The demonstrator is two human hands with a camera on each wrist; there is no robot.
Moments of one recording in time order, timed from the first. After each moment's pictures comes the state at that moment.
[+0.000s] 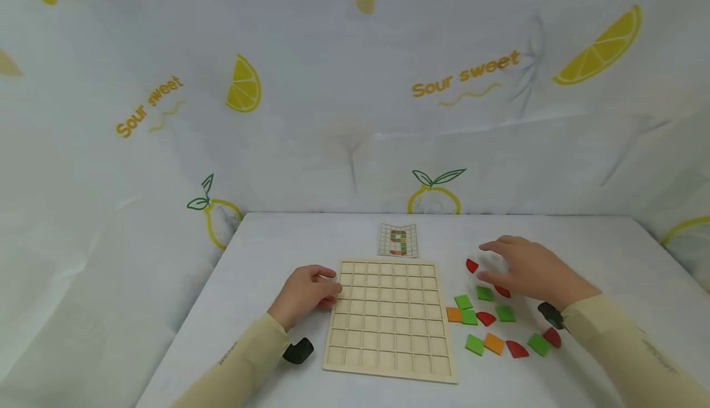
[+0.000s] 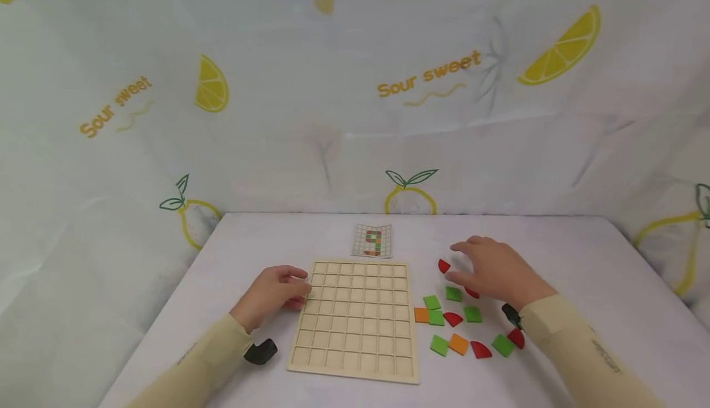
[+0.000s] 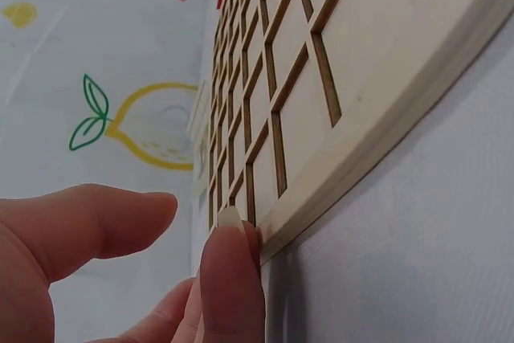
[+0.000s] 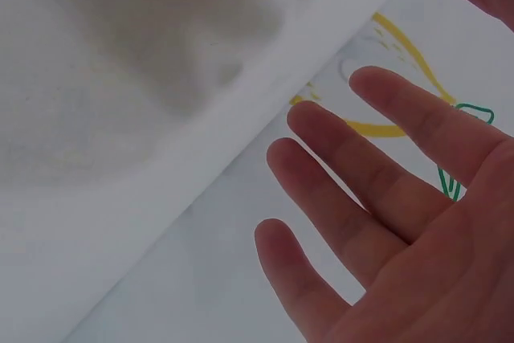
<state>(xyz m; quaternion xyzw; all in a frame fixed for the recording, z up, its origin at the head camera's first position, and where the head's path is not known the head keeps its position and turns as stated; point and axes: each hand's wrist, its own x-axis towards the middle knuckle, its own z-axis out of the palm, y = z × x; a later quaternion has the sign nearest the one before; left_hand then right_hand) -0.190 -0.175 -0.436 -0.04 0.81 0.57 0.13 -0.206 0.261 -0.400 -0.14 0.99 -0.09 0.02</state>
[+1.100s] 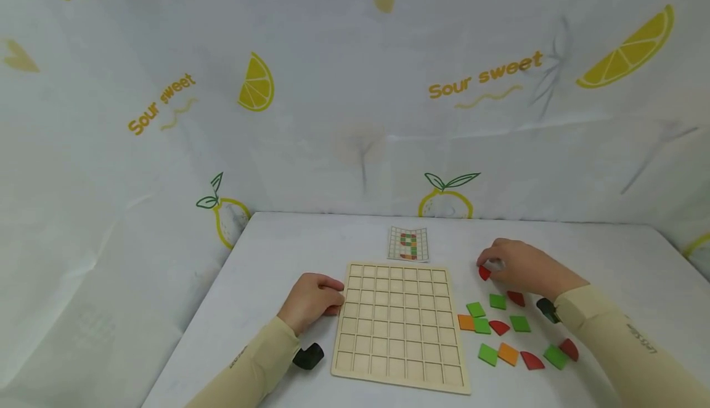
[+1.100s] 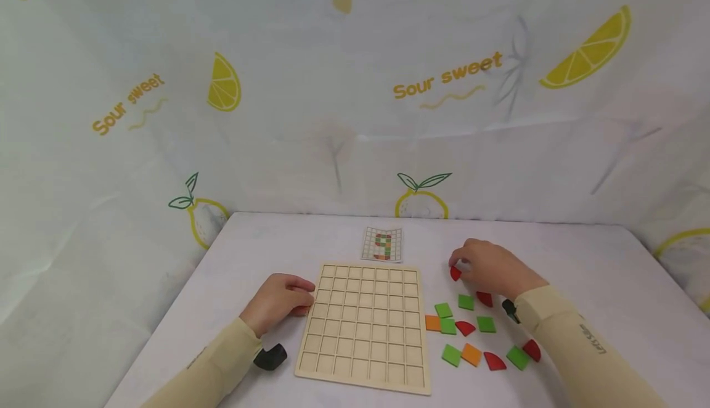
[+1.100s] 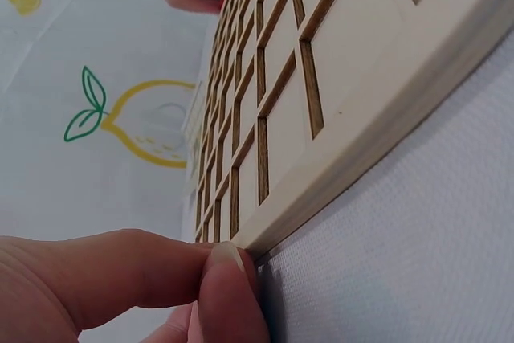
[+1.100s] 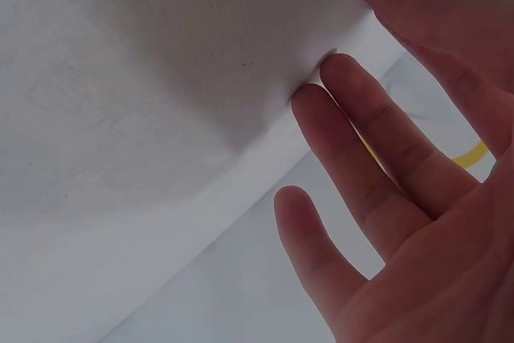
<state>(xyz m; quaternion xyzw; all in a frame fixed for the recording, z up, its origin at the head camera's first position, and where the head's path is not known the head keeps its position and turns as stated) -0.186 -0.177 -0.439 -0.05 0.83 0.54 0.12 -0.250 0.249 -0.419 -0.15 0.98 -0.12 0.10</state>
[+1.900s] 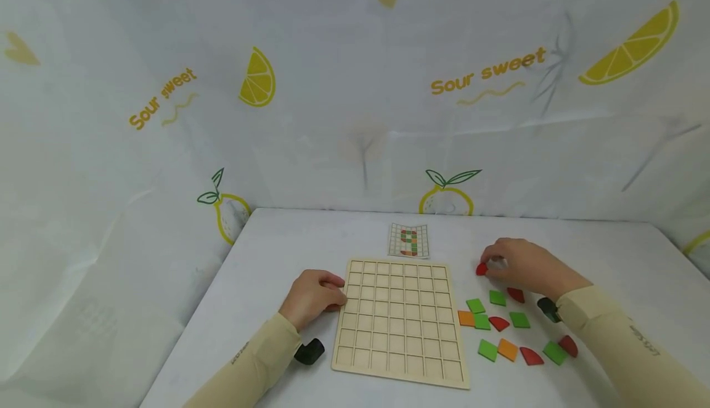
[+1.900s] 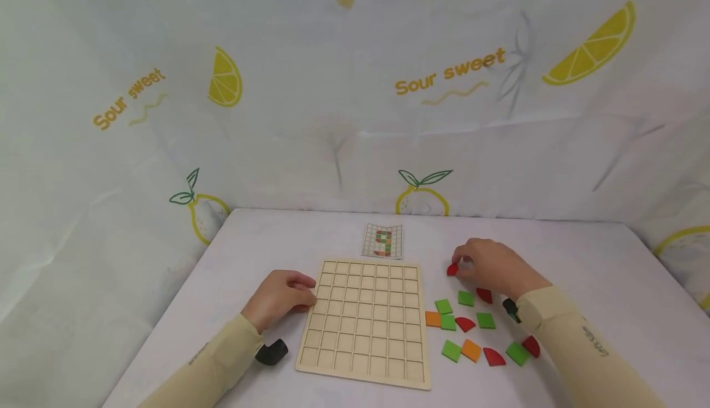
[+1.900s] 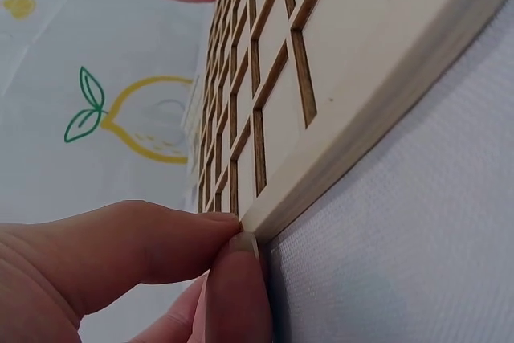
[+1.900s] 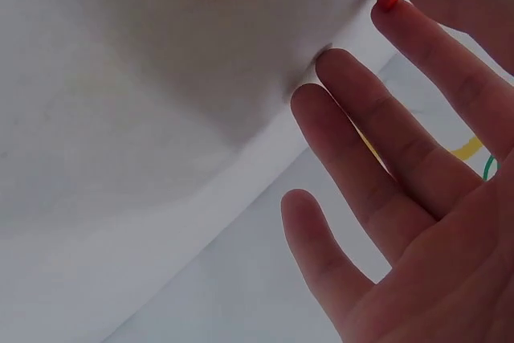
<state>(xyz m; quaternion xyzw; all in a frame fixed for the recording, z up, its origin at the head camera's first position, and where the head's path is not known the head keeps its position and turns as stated) -0.182 -0.175 -0.436 -0.06 0.84 0.52 0.12 -0.245 0.248 -0.416 -0.15 0.98 -0.12 0.09</state>
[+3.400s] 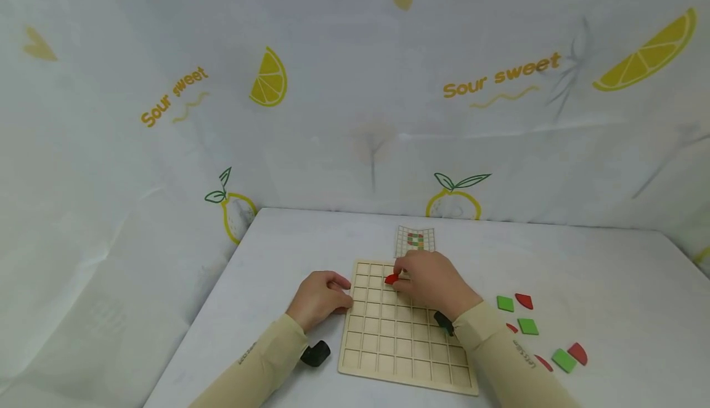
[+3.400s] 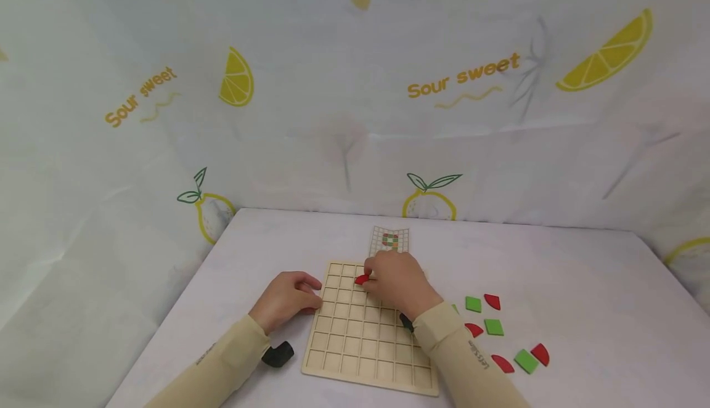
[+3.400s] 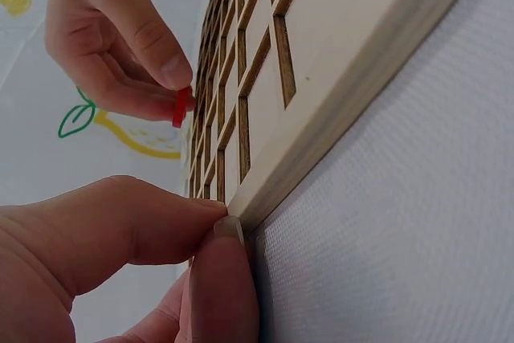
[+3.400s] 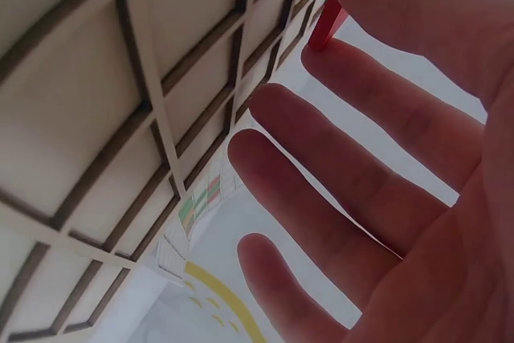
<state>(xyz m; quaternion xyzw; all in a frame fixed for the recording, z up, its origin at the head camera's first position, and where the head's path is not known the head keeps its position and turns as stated) -0.186 -0.178 -0.440 -0.04 0.86 0.49 0.11 -0.228 0.076 -0.423 -0.25 0.96 -0.15 -0.01</state>
